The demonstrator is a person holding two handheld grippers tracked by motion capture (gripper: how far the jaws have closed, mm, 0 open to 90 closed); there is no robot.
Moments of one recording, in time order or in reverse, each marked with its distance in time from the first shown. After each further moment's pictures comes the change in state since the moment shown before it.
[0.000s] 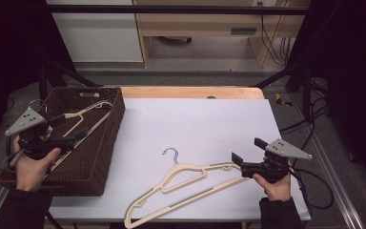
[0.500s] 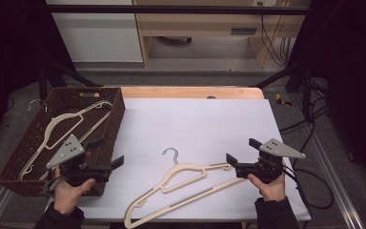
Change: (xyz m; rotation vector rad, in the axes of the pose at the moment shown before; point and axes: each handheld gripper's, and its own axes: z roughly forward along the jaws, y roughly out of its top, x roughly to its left) left arm -0.082 -0.043 0.022 -0.009 -0.229 0.042; right arm 0.010 0.001 0.009 0.014 0.014 0.005
